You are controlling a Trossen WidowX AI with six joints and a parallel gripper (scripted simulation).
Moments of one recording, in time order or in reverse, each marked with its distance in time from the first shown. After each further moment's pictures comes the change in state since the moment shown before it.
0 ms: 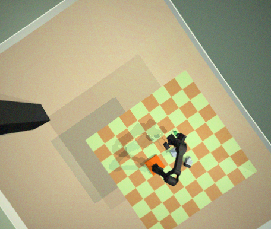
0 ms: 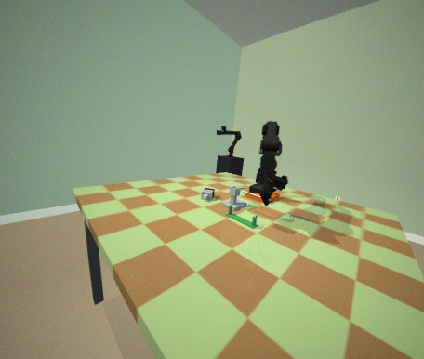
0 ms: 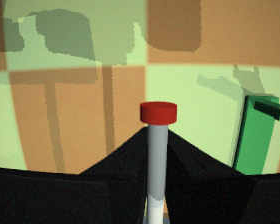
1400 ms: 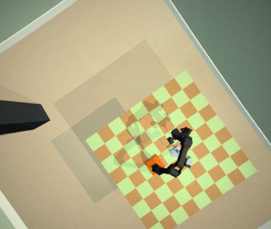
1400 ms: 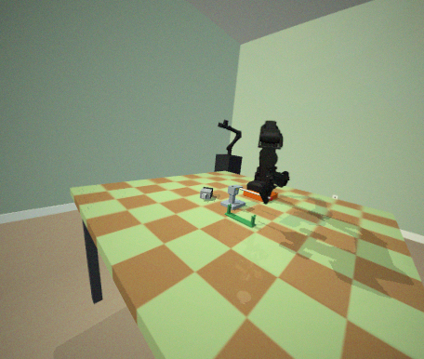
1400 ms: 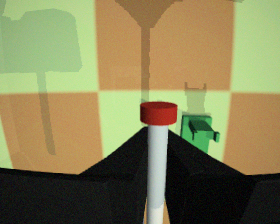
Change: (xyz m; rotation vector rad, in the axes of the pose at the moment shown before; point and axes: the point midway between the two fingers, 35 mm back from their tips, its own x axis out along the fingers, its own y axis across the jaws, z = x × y) arm -0.026 -0.054 0.031 0.006 0.004 0.007
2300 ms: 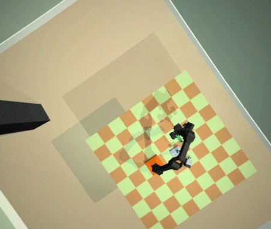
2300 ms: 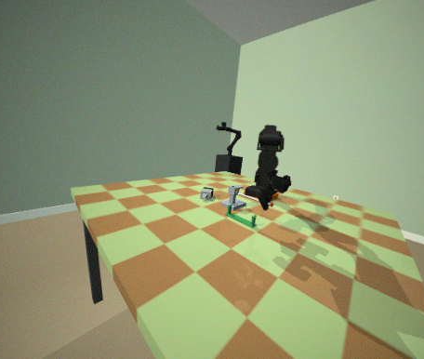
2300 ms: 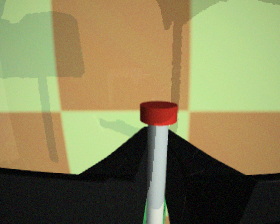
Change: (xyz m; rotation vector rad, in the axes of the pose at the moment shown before) arm 0.005 -0.044 0.020 0.010 -0.005 -0.010
